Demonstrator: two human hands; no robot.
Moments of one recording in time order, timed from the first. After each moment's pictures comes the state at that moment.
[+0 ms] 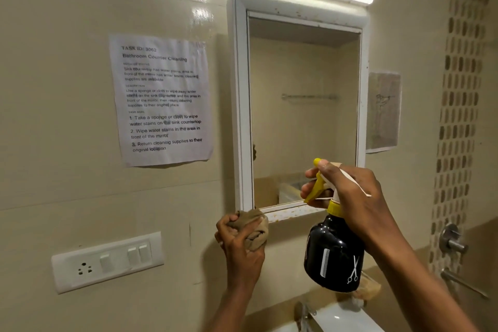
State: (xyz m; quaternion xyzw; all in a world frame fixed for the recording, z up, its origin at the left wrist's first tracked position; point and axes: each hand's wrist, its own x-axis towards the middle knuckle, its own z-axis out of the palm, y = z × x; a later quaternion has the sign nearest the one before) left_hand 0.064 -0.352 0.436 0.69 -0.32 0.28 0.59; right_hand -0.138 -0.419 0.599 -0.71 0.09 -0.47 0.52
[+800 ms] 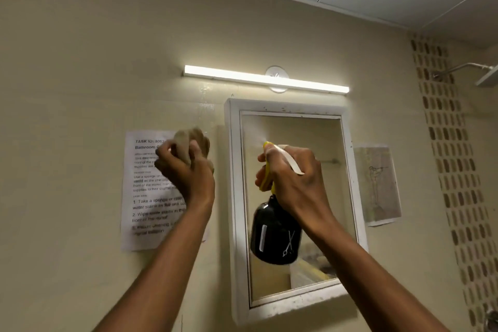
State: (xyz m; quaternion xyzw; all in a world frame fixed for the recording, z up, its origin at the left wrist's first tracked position) left_hand 0.042 -0.299 0.770 0.41 -0.20 0.41 0.79; right_hand -0.111 -0.381 0.742 -0.70 -0.06 -0.60 0.39
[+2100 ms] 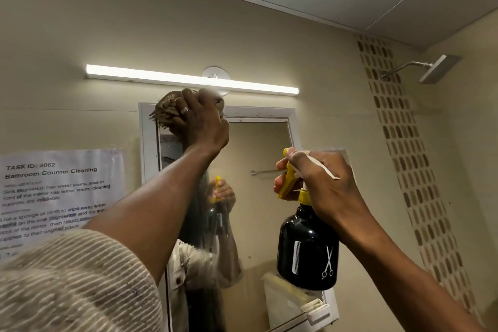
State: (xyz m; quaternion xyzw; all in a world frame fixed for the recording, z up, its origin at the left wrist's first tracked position) left_hand 0.055 -0.493 0.891 0.68 -0.28 0.57 0.36; right_hand -0.148 -0.550 0.746 -0.68 0.01 -0.59 0.43
